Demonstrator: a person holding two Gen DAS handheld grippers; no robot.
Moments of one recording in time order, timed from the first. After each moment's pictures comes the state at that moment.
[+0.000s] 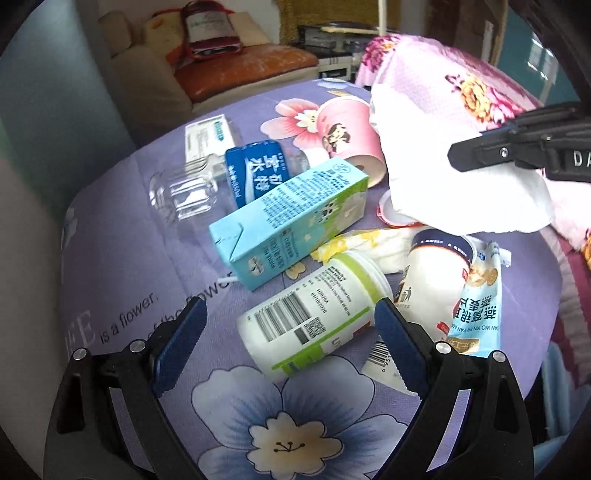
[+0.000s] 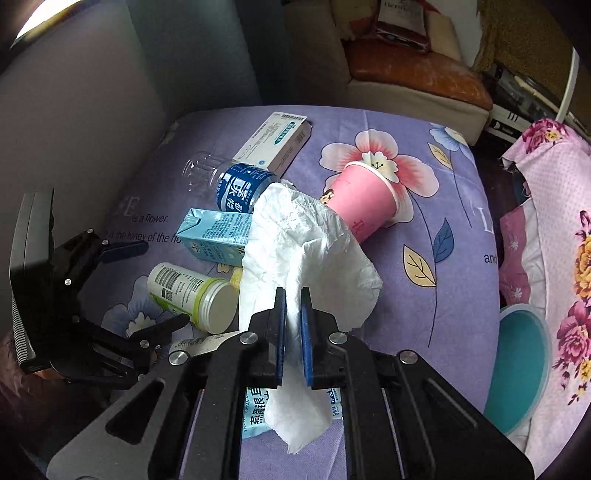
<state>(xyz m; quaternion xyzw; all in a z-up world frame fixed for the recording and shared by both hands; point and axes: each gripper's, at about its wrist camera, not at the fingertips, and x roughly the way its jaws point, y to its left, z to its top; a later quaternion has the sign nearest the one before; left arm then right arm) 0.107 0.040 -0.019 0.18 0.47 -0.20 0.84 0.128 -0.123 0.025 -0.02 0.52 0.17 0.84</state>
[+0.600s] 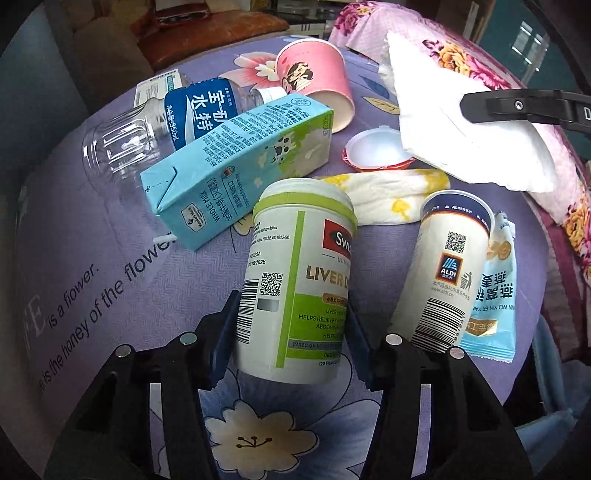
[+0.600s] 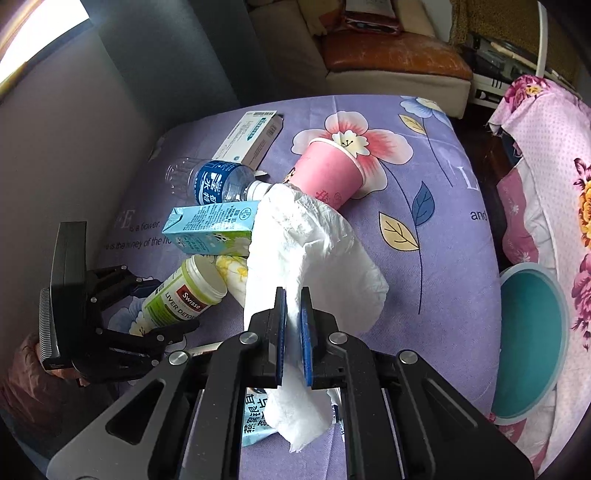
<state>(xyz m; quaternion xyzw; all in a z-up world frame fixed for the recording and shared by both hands) 0.104 0.036 -0.058 0.15 0.54 -0.23 0.80 0.120 -0.156 0.010 0.04 0.52 0.16 0.84</state>
